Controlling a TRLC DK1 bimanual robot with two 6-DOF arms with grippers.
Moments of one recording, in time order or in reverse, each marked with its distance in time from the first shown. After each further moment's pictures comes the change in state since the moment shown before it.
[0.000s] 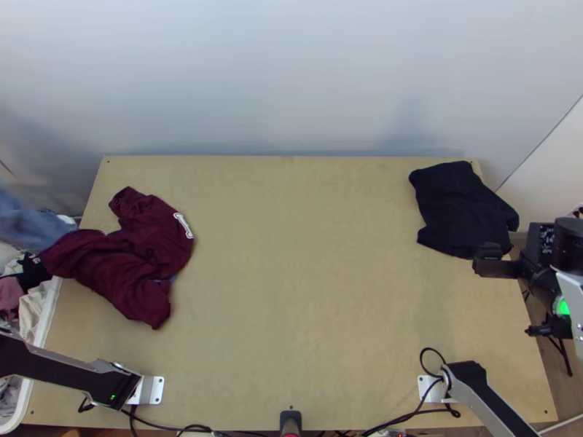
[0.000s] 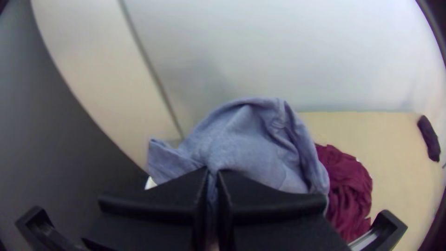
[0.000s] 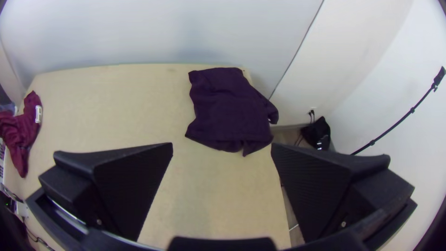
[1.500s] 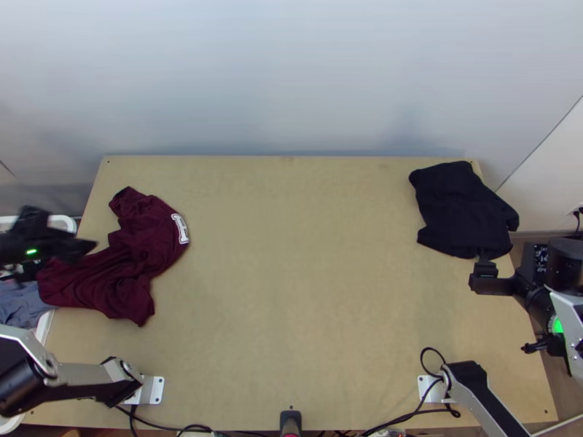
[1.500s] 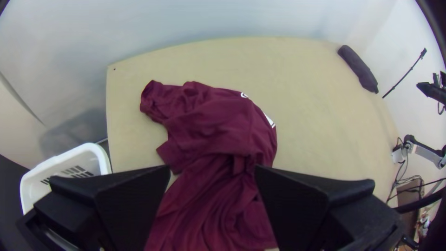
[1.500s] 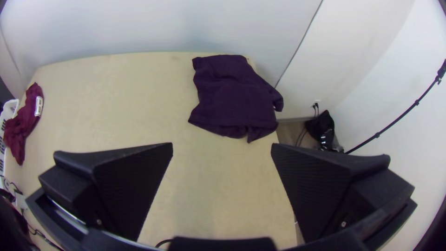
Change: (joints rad) left arm -0.436 -0.367 -0.942 0.101 -0.027 0.101; right arm 0.005 -0.093 -0.109 -0.016 -0.021 0.013
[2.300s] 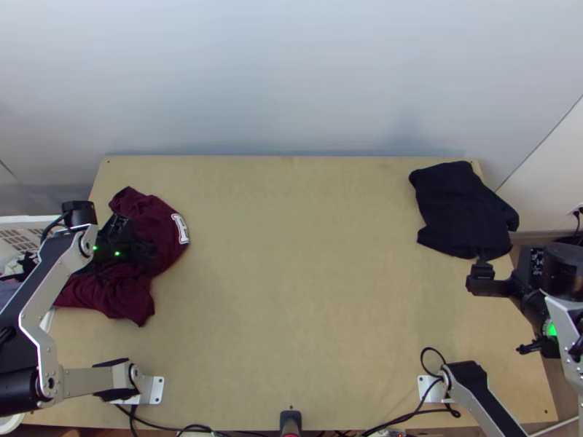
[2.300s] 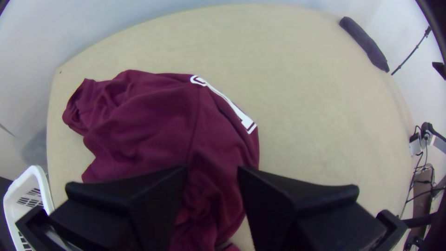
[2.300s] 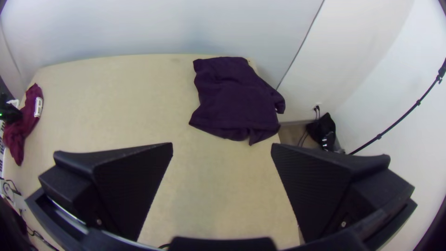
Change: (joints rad) left arm -0.449 -0.018 -0.395 0.537 -0.200 -0.363; right arm 0.002 -0.034 -0.062 0.052 -0.002 -0.003
